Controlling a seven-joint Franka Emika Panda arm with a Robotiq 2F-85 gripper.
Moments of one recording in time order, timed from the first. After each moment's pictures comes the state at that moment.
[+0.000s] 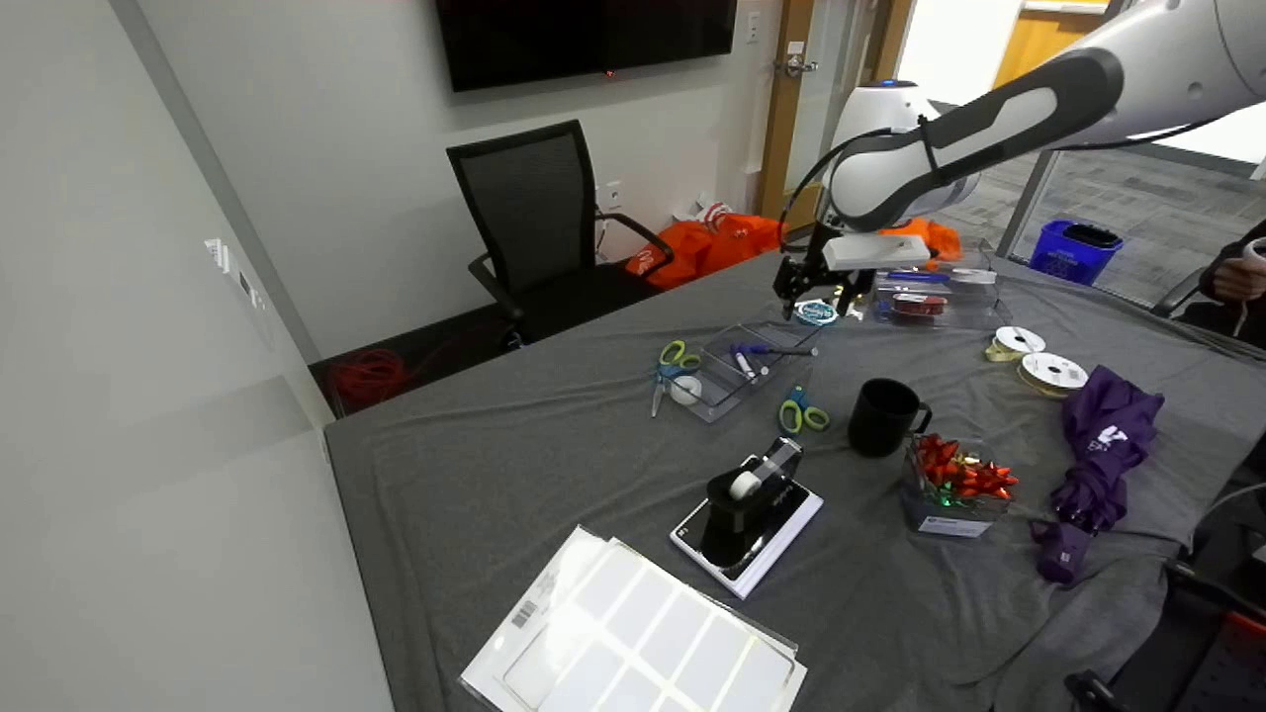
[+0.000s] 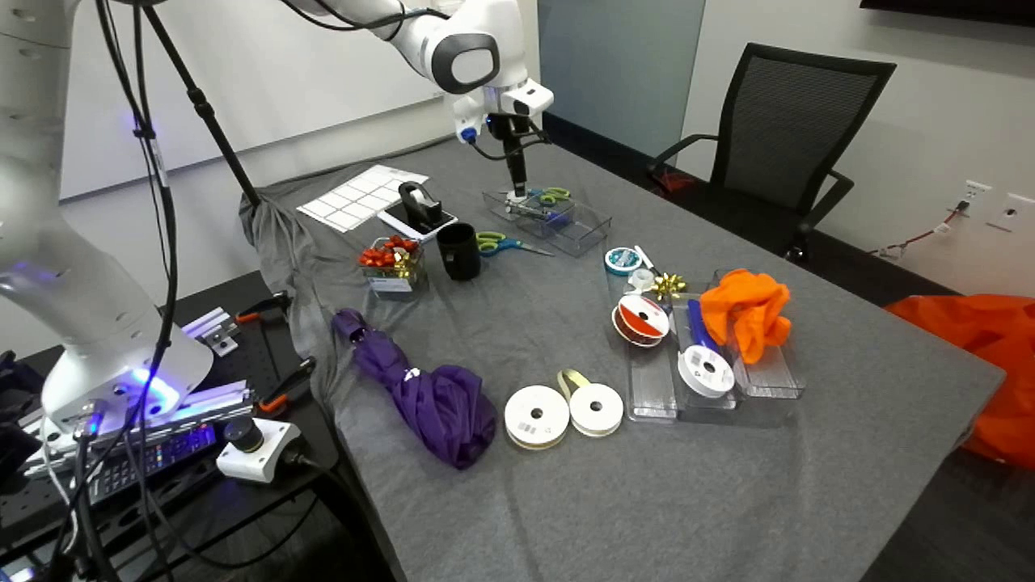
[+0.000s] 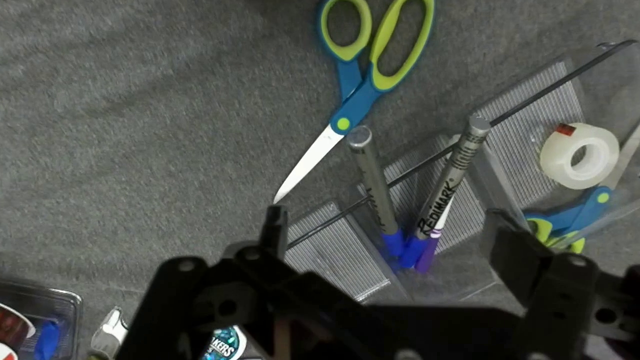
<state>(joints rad) 0.03 0.62 -0.07 -1.62 0.08 2.32 0.36</state>
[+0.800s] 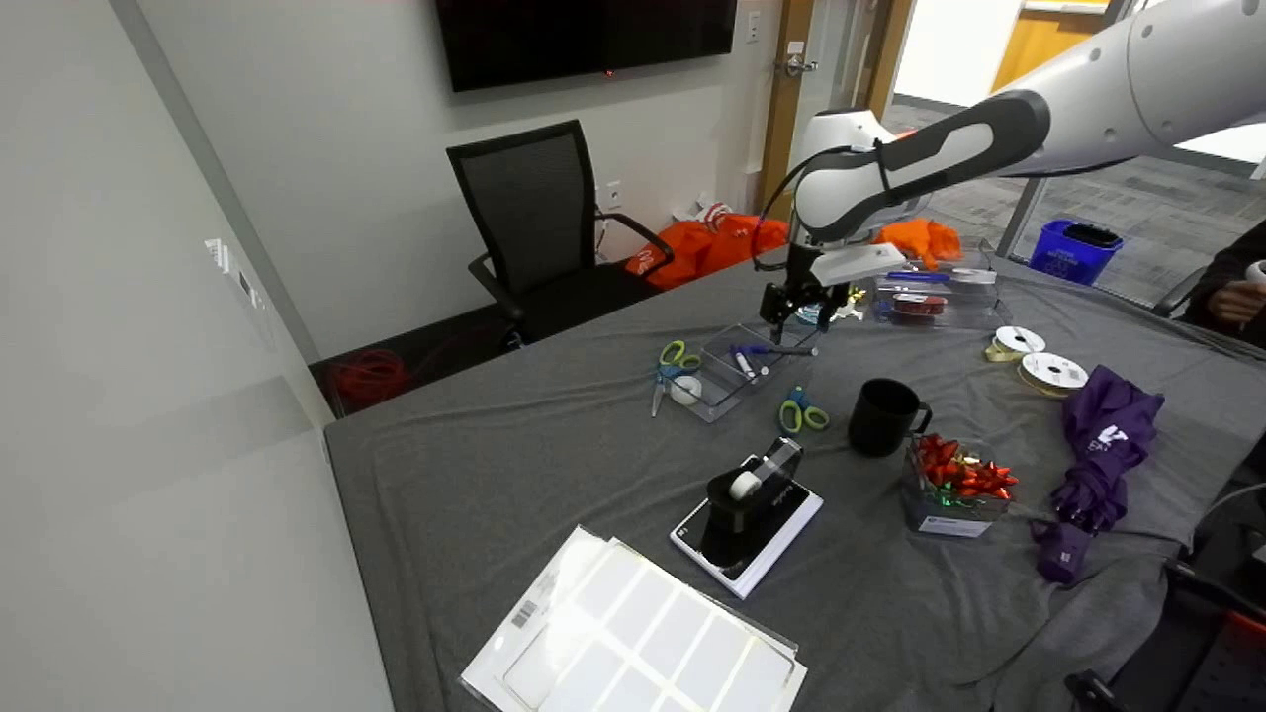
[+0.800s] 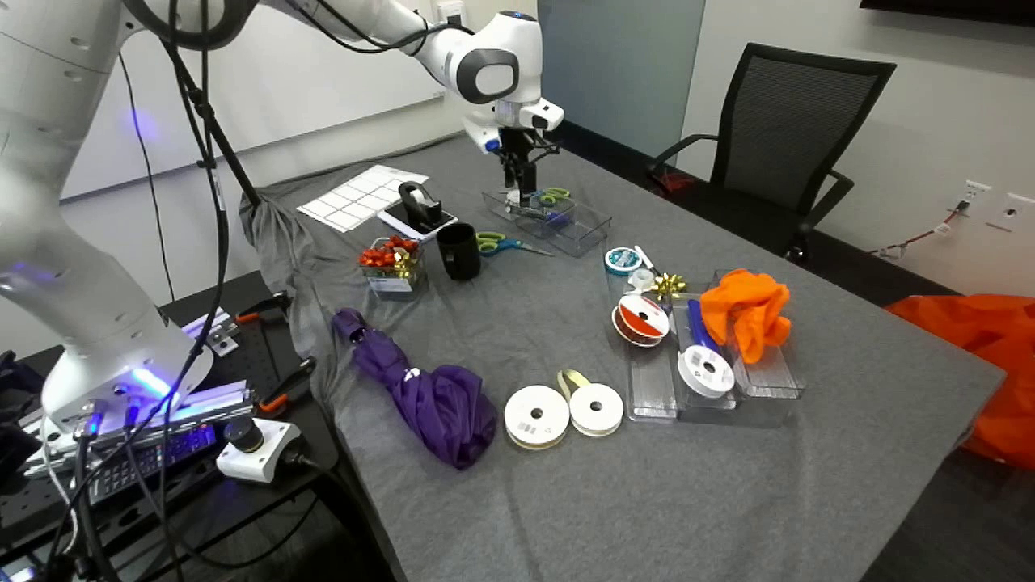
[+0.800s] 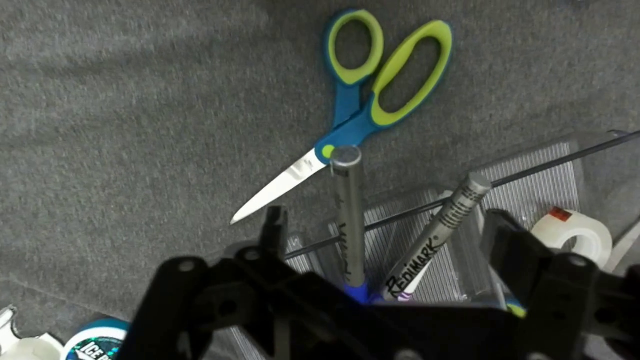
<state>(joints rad) 0.02 0.79 -0.04 -1.40 0.08 2.15 0.14</state>
